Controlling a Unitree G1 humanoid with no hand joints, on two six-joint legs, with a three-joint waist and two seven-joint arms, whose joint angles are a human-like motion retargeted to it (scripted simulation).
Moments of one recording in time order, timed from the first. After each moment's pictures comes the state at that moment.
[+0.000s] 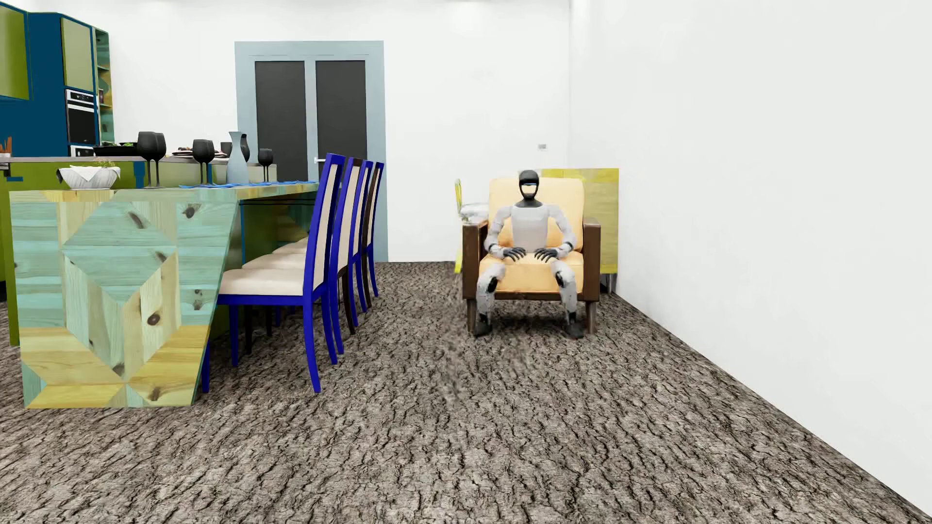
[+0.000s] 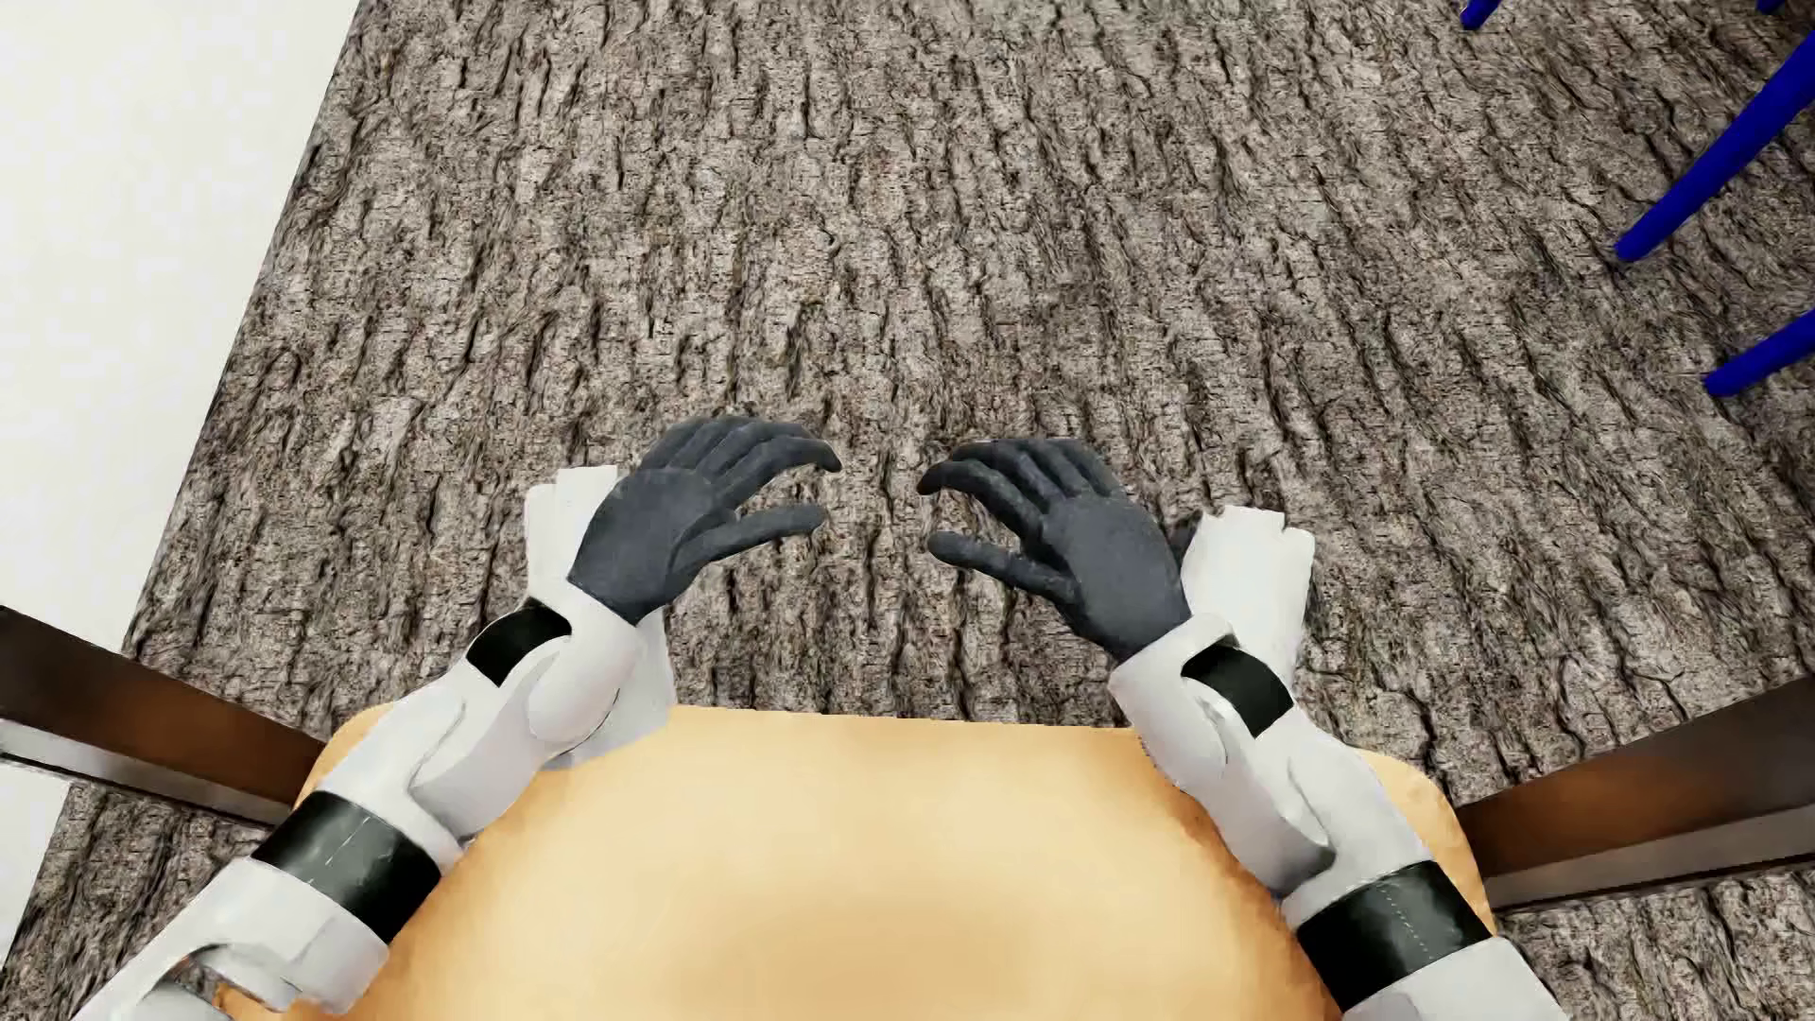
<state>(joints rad) -1.18 -1.10 0.02 0.19 -0.25 0.04 -0.31 0.33 0.74 2.14 2.18 -0.44 -0.31 -0.41 -0.68 0.49 -0.46 -0.33 0.18 -0.49 0.37 0.29 0.14 0.67 -0.76 -0.31 -0.32 0.32 -0.26</state>
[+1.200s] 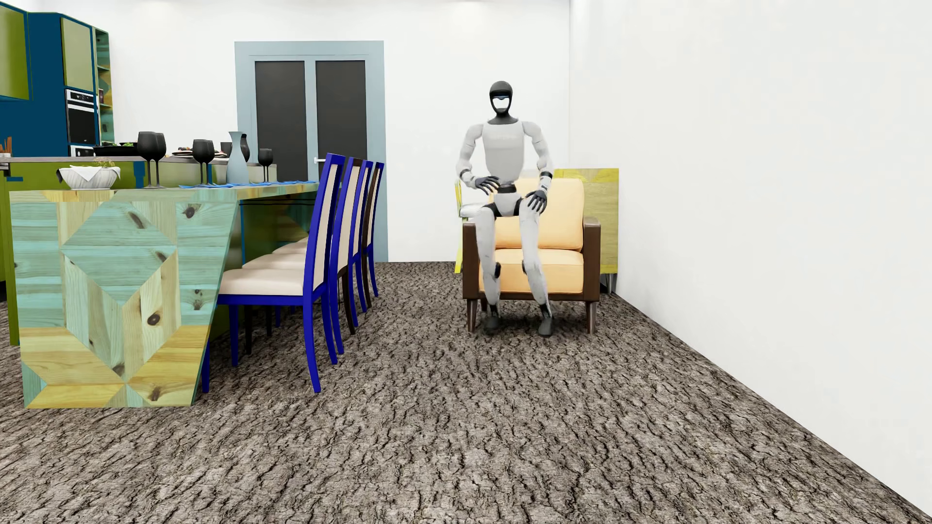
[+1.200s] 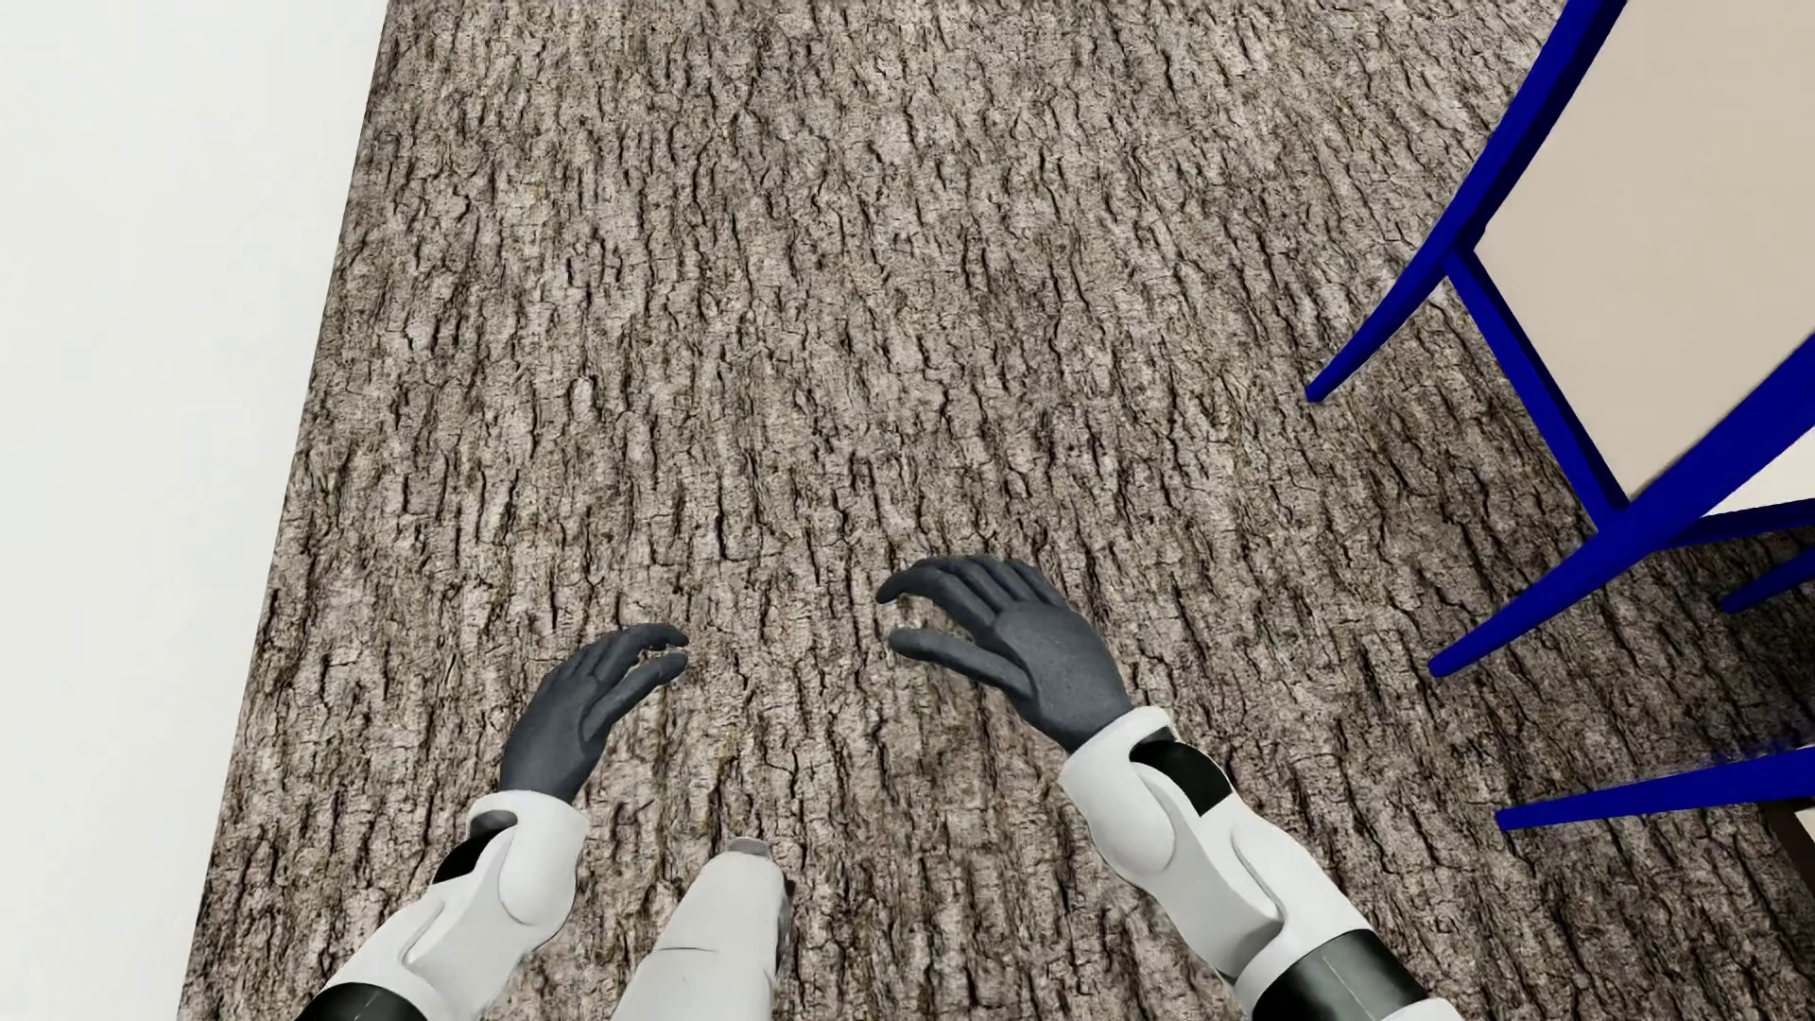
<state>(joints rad) -0.60 0.28 0.14 0.06 -0.09 -0.03 -0.10 -0.06 0.24 0.99 0.16 -0.20 -0.23 -0.22 -0.46 0.36 -0.40 -0.33 -0.02 -0.38 0.49 0.65 0.24 0.51 -0.65 -0.23 -0.32 0.46 -0.26</state>
